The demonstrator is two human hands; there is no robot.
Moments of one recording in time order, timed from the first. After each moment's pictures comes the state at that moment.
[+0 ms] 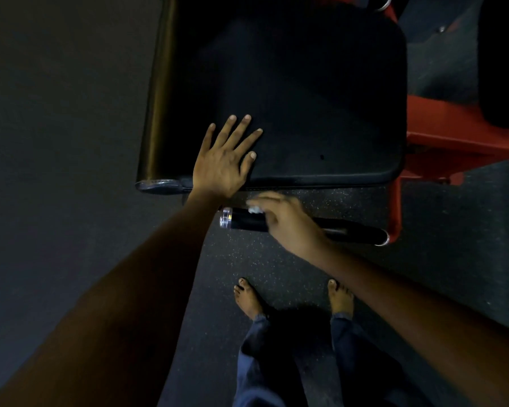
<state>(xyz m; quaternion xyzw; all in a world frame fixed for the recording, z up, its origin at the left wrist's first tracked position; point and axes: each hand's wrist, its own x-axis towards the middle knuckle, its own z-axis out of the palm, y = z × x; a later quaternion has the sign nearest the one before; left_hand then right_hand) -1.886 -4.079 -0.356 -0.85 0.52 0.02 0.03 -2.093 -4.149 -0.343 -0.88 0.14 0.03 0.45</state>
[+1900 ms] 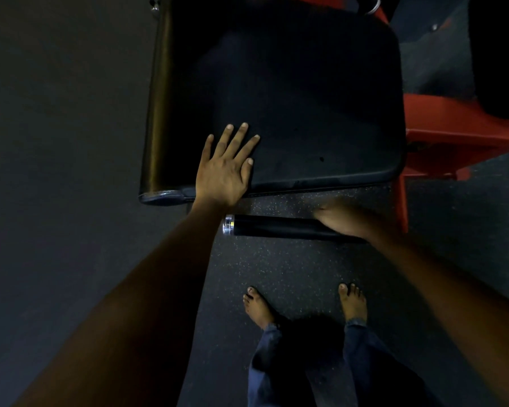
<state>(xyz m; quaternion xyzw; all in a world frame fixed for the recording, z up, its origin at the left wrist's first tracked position) -1.893 -4.084 -0.354 -0.86 0.51 0.03 0.05 -2.096 -4.216 -0.369 -0.78 0.33 0.31 0.43</state>
